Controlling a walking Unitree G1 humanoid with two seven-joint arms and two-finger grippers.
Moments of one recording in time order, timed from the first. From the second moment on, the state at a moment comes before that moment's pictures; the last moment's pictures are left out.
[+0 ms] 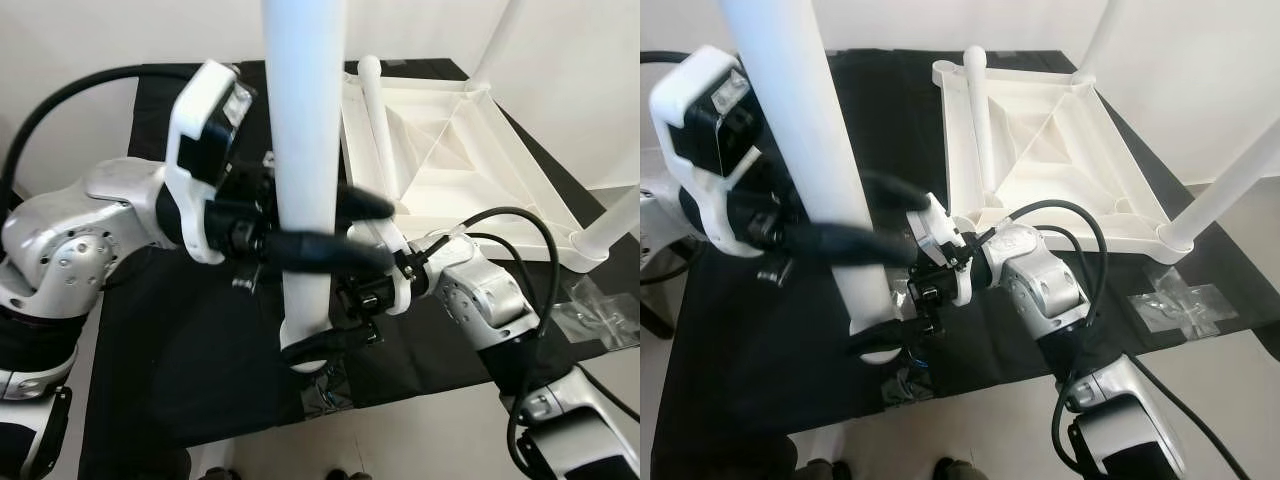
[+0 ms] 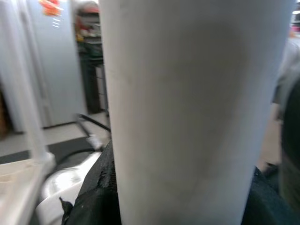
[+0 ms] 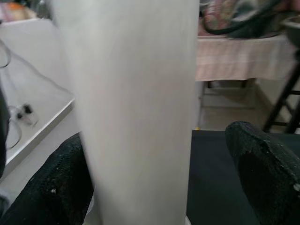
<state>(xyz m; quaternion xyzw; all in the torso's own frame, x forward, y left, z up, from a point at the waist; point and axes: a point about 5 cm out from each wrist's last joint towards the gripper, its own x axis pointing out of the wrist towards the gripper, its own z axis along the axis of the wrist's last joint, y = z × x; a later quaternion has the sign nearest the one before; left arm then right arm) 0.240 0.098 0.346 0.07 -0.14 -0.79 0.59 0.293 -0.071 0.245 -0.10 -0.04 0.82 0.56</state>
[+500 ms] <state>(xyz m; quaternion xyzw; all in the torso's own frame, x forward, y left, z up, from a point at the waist) 0.251 0.085 0.348 0.09 -0.13 -0.81 0.56 0.294 -0.054 0.246 -0.10 -0.04 0.85 0.52</state>
